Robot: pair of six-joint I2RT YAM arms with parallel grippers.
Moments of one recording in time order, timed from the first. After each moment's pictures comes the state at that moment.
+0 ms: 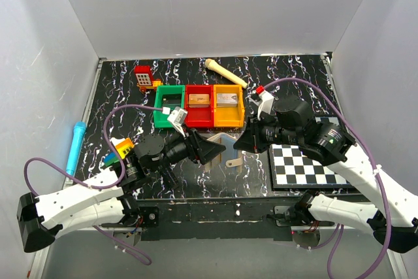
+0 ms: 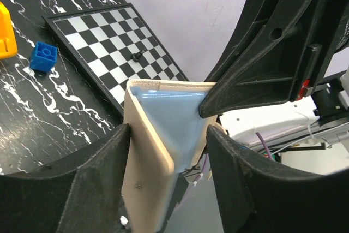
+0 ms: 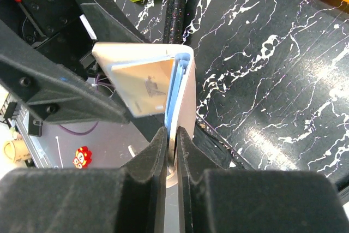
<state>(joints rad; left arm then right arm) -1.04 0.83 0.65 0.16 0.01 -0.76 0.87 0.97 1.23 -0.82 -0.27 0.52</state>
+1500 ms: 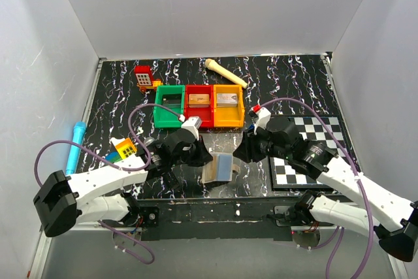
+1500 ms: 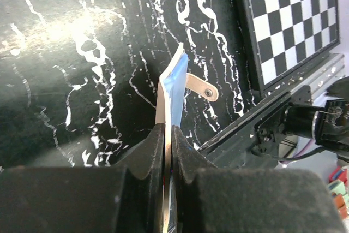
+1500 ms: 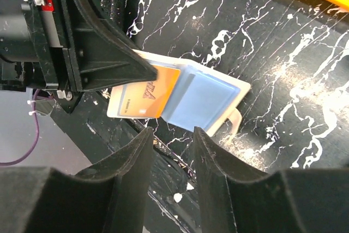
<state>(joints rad) -0.97 1.12 0.68 -0.20 -0.06 -0.79 0.87 0.87 0.84 -0.55 -0.13 0.47</state>
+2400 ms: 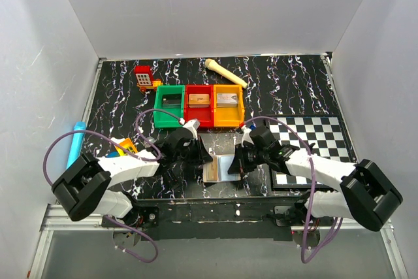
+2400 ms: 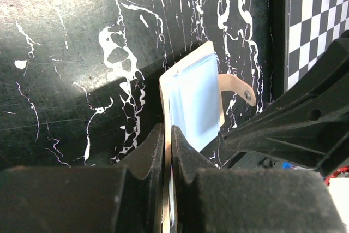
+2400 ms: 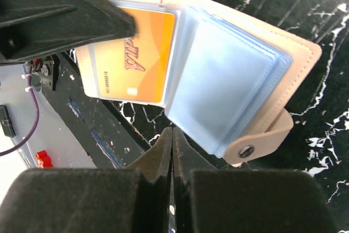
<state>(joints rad) -0.81 1.34 0.53 0.15 0.15 -0.82 0.76 1.22 0.51 -0.09 -0.45 0.58</state>
